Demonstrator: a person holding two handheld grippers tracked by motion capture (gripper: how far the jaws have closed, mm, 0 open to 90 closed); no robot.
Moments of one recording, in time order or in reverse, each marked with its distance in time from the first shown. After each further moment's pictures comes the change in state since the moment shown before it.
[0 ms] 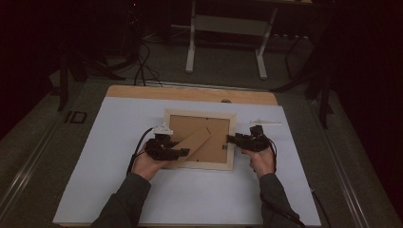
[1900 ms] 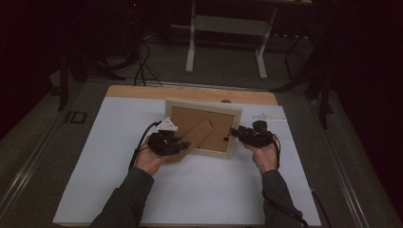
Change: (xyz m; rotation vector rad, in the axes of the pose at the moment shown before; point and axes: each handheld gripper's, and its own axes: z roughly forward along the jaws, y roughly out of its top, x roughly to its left) left arm -0.007 0.020 -0.001 0.010 0.083 0.100; right arm 0.014 0.020 -0.018 -0.070 -0.081 -0.089
